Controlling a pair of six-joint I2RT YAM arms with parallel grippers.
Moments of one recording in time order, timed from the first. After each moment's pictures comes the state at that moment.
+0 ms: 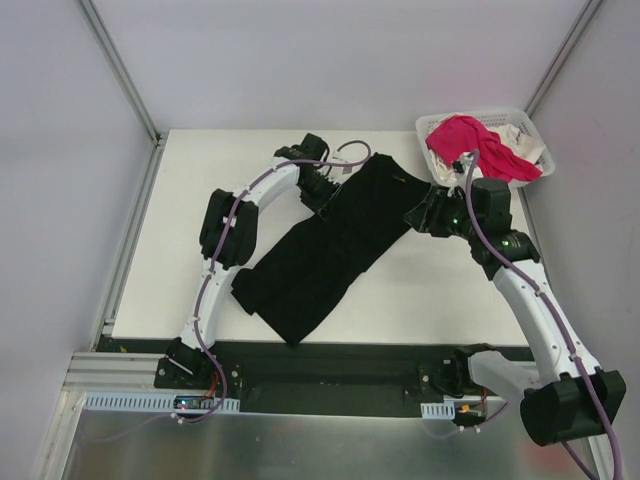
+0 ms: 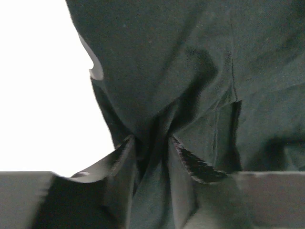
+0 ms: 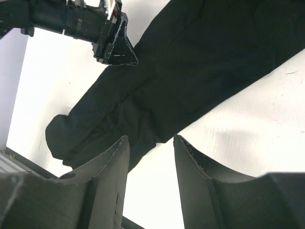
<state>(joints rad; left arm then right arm) -0.48 2.42 2.10 -0.88 0.42 0.22 0.21 1.06 0.96 -0.45 -0.32 0.38</state>
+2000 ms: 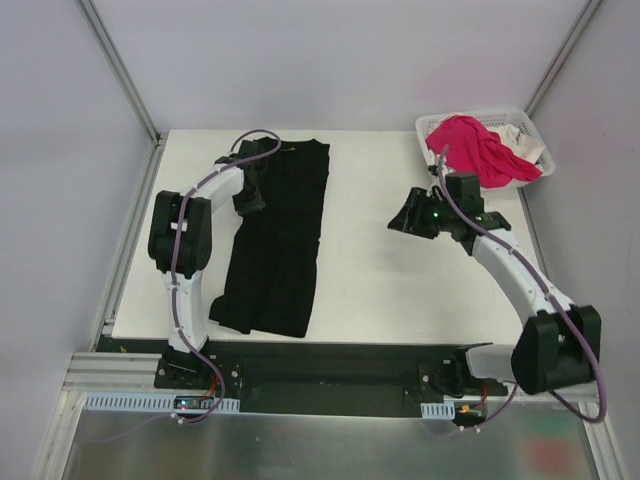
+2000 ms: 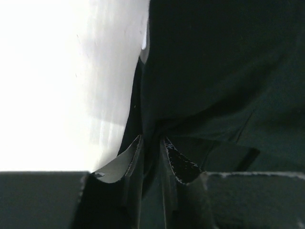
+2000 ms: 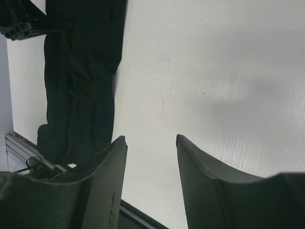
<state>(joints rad) -0.23 2.11 1.60 -0.72 -0.20 -0.47 0.22 1.24 0.96 -0.43 -0.38 0.43</state>
